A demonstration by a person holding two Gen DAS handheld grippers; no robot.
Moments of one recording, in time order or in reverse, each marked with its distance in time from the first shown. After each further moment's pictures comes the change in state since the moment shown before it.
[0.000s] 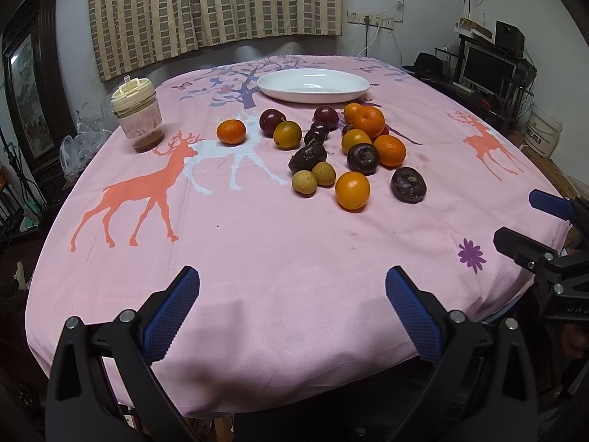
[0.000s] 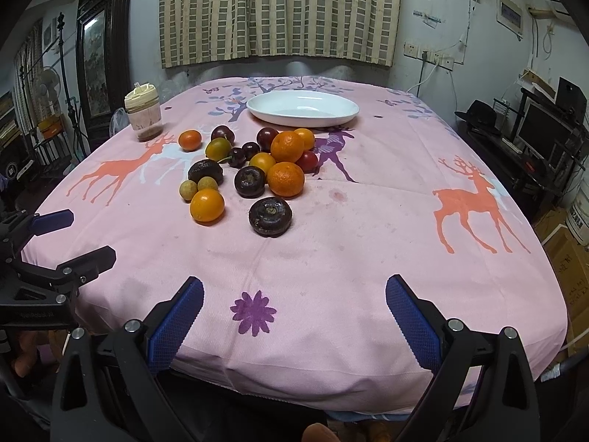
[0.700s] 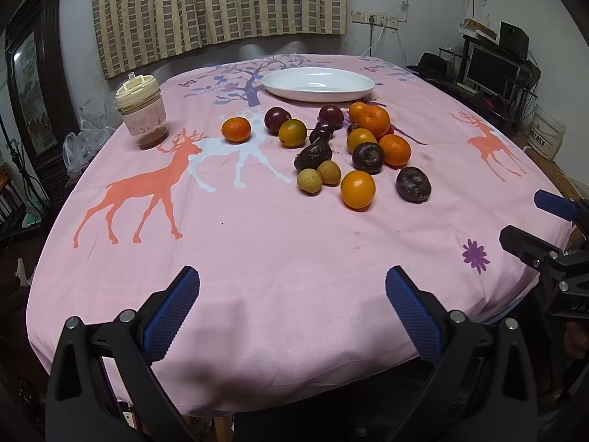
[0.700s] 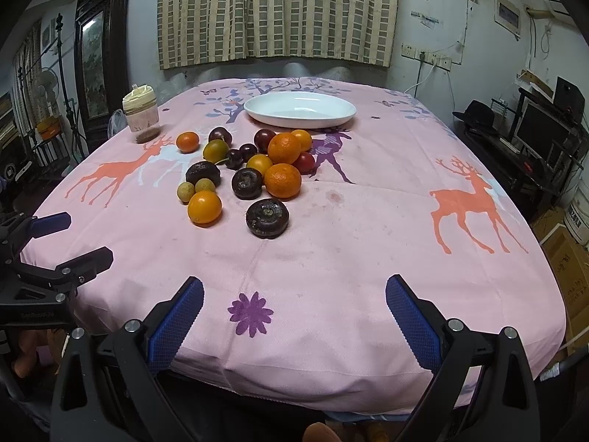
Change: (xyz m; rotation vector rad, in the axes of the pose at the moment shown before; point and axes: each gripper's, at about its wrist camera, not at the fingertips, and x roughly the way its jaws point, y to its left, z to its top) left arm -0.001 0.002 -0.002 -0.009 0.003 0.014; right arm -0.002 -0.002 0.001 0.004 -0.002 -0.006
